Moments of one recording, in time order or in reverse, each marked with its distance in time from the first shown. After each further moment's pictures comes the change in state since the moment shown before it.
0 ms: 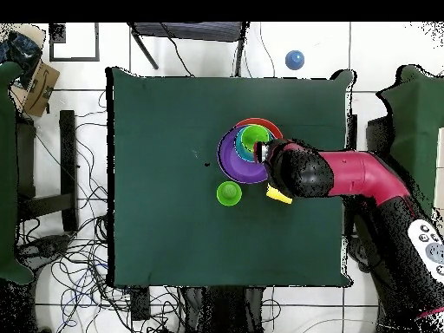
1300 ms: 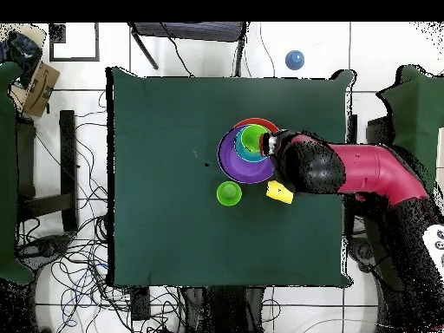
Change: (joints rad) arm 0.006 -0.068 -0.003 -0.020 0.046 0.036 0.000
